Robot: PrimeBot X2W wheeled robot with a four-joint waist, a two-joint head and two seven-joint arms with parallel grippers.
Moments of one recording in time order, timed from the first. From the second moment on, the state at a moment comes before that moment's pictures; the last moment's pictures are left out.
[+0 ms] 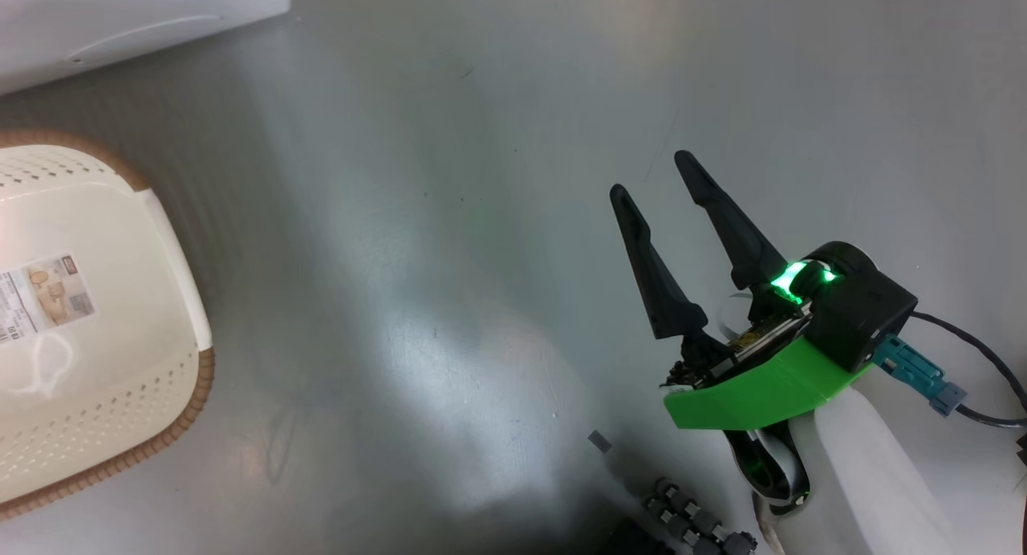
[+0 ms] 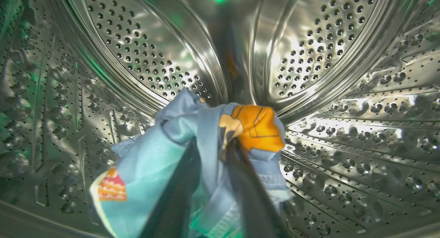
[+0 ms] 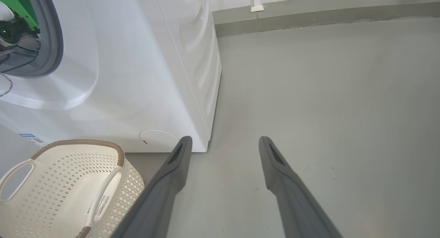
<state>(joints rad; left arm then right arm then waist) -1.43 0.59 -0.22 0.77 -0.43 0.14 -0.10 -0.39 -0.07 0.29 -0.01 0.31 0.12 -0.25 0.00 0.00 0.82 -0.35</state>
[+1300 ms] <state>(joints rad) -0.36 0.37 -0.19 0.03 -0.47 0.30 -0.26 -0.23 -0.12 0.17 0.01 0.24 0.12 -0.25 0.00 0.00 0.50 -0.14</state>
